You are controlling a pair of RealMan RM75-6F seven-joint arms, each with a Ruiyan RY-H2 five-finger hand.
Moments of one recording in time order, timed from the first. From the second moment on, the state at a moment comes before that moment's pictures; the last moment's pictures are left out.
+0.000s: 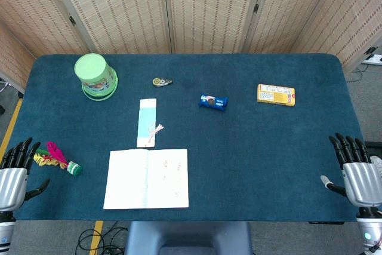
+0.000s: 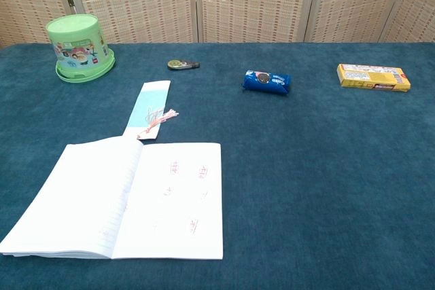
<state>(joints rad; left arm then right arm) -0.10 -1.14 -0.07 -1.62 1.48 1.51 0.18 0.06 -1.12 0.06 -1.63 -1.51 1.51 -0.12</state>
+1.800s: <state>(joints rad) -0.67 -1.20 -0.14 -1.52 1.61 0.91 -0.12 0.06 -1.07 0.05 -1.71 -1.56 1.53 -0.18</state>
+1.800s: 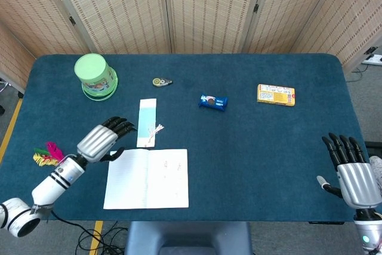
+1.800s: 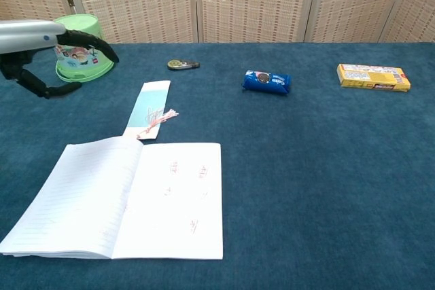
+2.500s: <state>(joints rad) -0.89 -1.43 -0.20 -1.29 1.26 0.63 0.01 0.06 -1.04 0.06 -1.73 -1.54 1.52 -0.19</state>
